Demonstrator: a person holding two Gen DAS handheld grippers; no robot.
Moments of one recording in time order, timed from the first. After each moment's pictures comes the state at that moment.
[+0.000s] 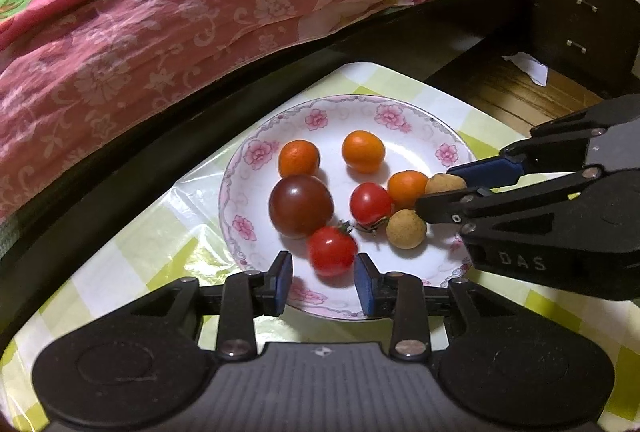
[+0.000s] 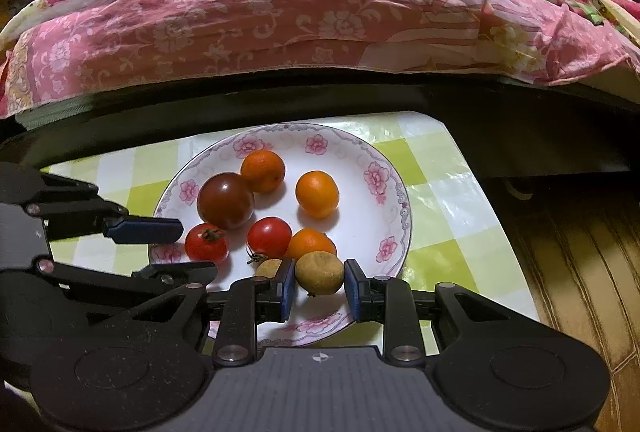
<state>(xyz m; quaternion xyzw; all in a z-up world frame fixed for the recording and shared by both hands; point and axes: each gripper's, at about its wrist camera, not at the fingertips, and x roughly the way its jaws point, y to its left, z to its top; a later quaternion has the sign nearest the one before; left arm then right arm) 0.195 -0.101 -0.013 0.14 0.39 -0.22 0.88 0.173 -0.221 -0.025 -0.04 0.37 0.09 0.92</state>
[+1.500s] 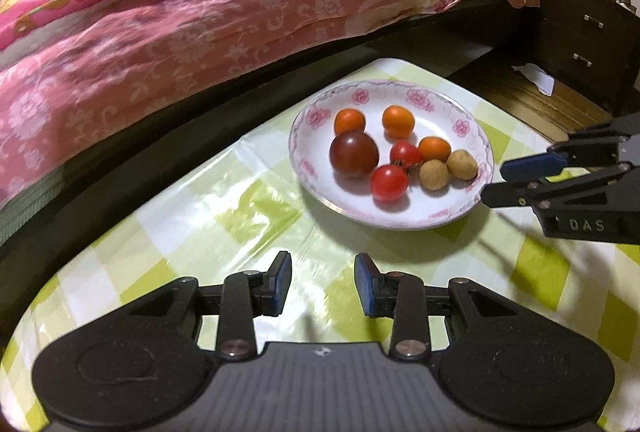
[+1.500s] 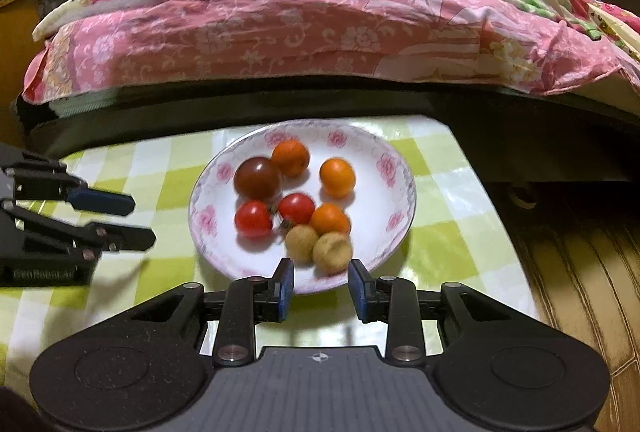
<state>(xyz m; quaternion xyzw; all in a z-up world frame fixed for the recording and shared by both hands) 0.147 -0.037 0.002 0.12 0.39 -0.20 0.89 0.121 -0.217 -0.028 -0.04 0.35 0.11 0.93</state>
